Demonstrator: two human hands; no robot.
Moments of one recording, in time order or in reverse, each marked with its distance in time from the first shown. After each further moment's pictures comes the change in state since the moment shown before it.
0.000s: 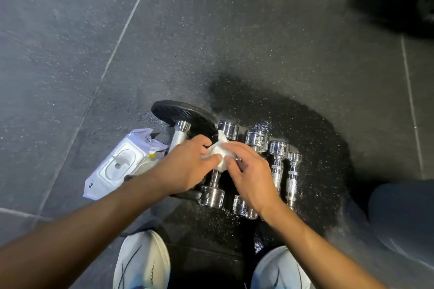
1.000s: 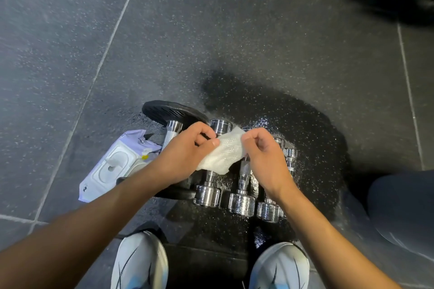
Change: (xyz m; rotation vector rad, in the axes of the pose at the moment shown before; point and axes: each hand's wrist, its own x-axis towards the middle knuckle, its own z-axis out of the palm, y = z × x) left_hand 0.015 0.007 0.006 -0.225 0.079 0.096; right_hand 0.016 0.007 -0.034 0.338 0.059 0.371
